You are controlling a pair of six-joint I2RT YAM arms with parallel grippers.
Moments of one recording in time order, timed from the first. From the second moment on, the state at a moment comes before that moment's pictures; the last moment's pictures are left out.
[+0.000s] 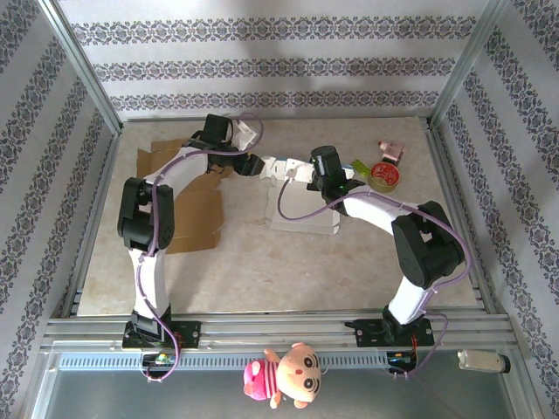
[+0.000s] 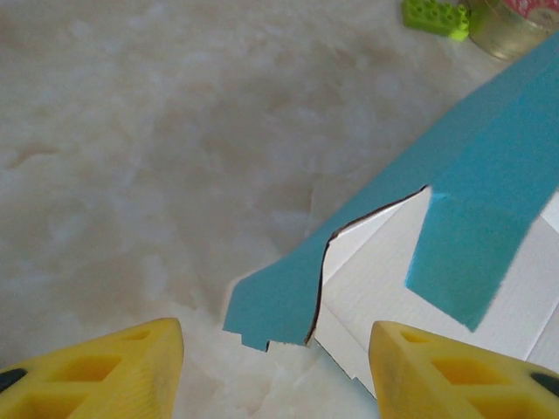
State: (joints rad) left arm -0.24 2.08 1.65 -0.44 0.56 0.27; right arm 0.47 1.74 1.08 0.10 0.25 -1.11
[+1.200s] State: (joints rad) left arm -0.34 2.05 1.63 -0.42 0.53 -0.54; right arm 0.52 1.80 1.10 0.25 0.49 -1.10
